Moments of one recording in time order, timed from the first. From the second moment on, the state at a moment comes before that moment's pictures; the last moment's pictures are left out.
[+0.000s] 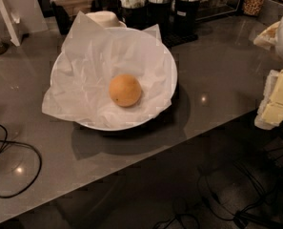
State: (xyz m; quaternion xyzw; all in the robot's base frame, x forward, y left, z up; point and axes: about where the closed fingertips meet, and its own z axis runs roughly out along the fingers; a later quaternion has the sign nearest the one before) arm 0.438 -0.217 0.976 -0.60 0.78 -0.03 0.16
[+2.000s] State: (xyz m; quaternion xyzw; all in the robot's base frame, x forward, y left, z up) arm 0.477 -0.048 0.990 -0.79 0.57 0.08 0.21
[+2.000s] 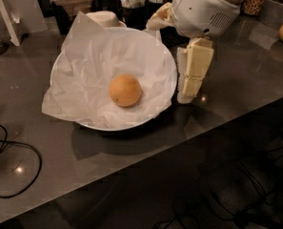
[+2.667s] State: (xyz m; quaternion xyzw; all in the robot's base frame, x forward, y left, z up) arm 0.524 0.014 0.968 -0.80 0.55 0.11 0.20
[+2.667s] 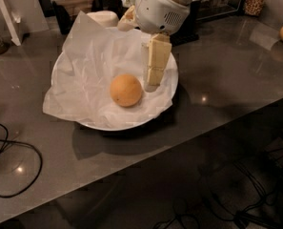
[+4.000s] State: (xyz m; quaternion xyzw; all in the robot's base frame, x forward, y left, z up) arm 0.529 0.044 0.880 -0.80 0.56 0.16 0.14
